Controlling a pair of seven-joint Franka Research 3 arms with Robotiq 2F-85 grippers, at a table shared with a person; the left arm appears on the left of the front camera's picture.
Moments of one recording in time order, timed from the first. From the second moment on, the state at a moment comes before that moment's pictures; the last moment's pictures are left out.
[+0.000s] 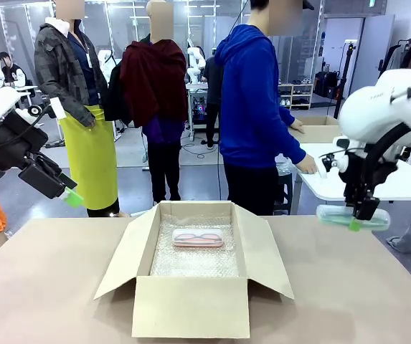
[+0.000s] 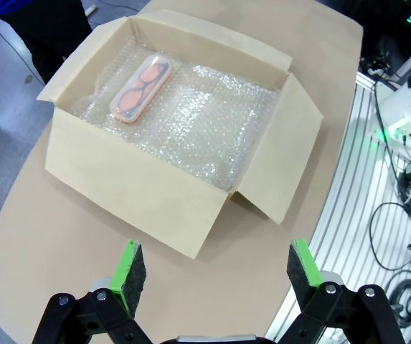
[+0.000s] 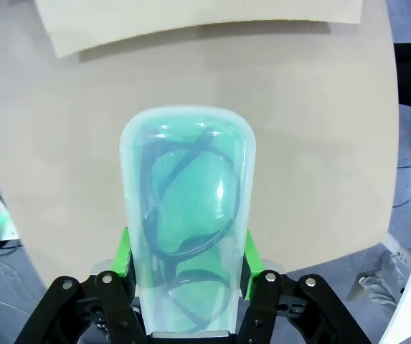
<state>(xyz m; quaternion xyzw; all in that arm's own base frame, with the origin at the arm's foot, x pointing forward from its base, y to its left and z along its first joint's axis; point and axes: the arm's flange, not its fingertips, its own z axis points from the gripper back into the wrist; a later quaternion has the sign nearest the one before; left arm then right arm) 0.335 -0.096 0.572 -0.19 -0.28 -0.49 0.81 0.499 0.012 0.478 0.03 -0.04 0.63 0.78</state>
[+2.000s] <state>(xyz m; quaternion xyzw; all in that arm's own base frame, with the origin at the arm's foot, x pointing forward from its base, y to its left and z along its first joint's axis) 0.335 -0.096 0.572 -0.19 -0.28 -0.49 0.81 0.544 0.401 0.359 0.02 -0.01 0.73 0.69</state>
